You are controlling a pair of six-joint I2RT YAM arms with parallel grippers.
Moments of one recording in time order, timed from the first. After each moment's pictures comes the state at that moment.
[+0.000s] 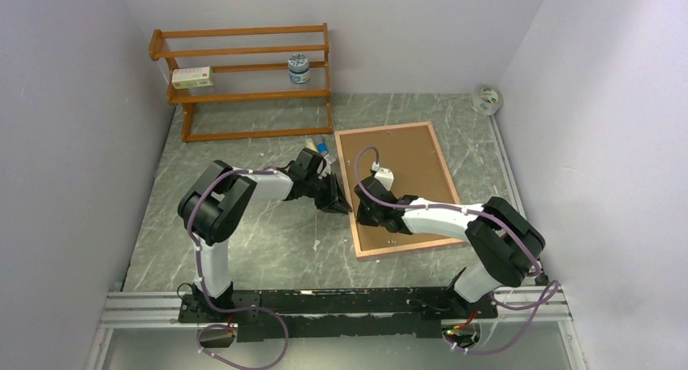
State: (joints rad) left arm -0.59 1.93 1.01 0.02 0.56 -0.86; right arm 0.83 1.54 0.73 -0.10 0.24 0.86
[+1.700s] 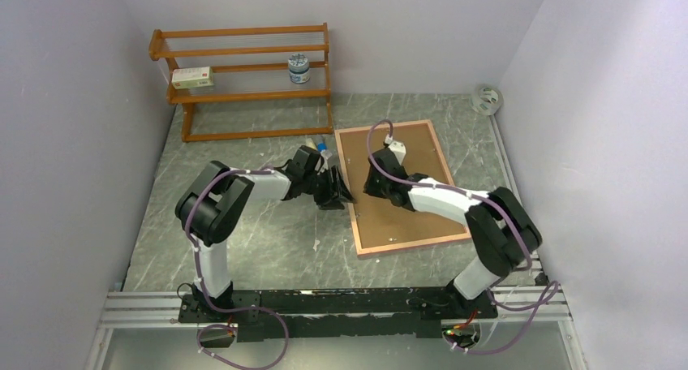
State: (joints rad) left arm -0.58 1.91 0.98 0.10 0.52 -0.90; right arm 0.64 1.55 0.84 -0.09 0.28 0.73
